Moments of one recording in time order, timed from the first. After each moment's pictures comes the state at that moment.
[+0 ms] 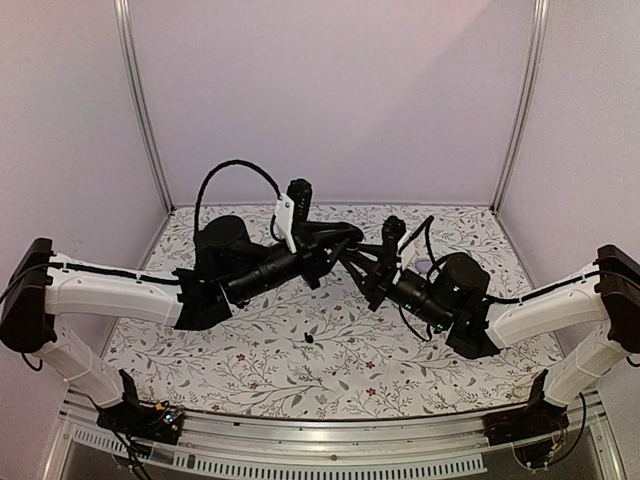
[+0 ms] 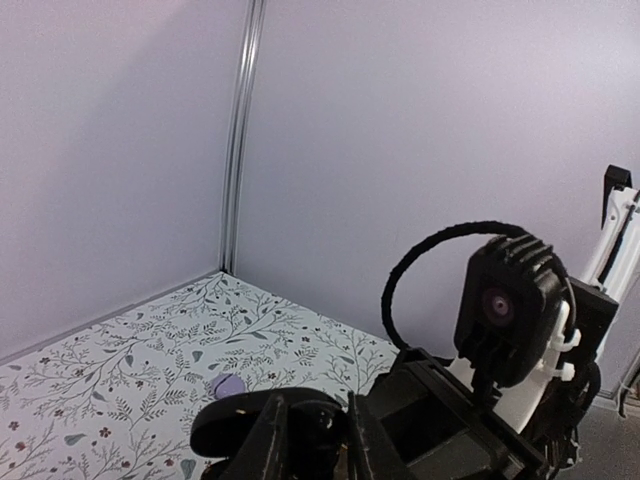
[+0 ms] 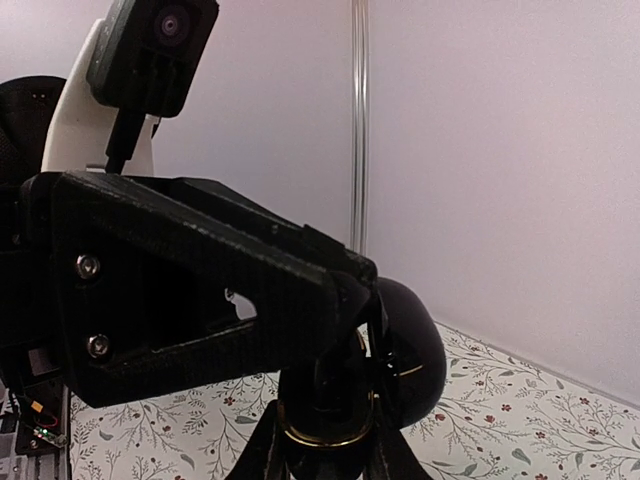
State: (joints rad) left arm -1.07 1.50 0.89 0.73 -0.04 -0.17; right arm 1.05 1.51 0.63 1.09 0.07 -0.02
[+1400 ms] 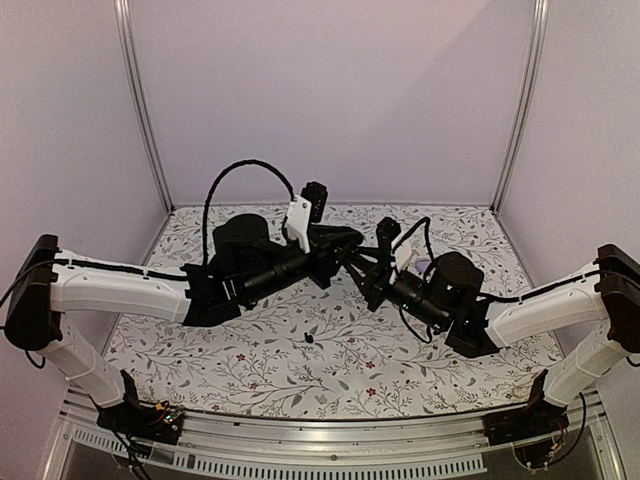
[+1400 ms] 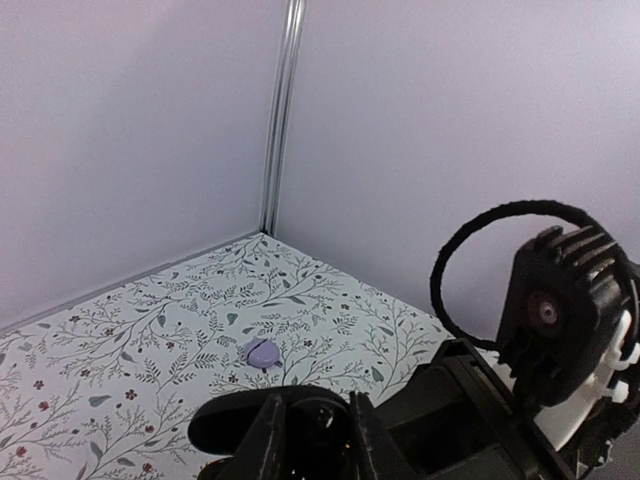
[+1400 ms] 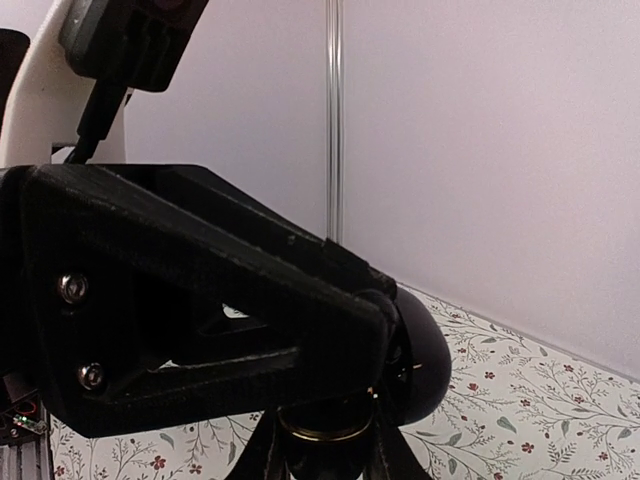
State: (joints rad) left arm -1.09 1.54 0.96 0.58 -0.17 -0.18; right arm 1.05 1.51 0.64 1.01 0.13 -0.01
